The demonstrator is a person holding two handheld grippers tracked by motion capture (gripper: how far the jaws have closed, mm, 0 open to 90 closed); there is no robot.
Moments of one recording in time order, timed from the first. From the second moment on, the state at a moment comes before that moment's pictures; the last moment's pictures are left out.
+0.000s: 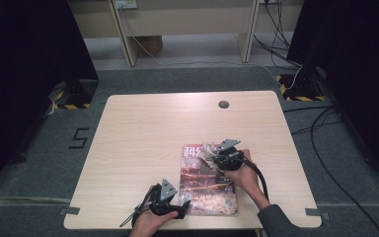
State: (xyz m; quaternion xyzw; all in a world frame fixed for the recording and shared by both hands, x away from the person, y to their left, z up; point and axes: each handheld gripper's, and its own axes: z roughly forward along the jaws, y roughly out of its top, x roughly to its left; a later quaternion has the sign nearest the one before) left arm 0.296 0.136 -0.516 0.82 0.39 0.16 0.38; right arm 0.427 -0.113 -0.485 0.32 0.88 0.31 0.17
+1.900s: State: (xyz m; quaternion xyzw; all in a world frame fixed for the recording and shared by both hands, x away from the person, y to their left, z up) left arm 0.295 0.136 -0.516 0.82 0.39 0.17 0.38; right arm 0.451 -0.101 -0.497 0.34 0.87 0.31 0.18
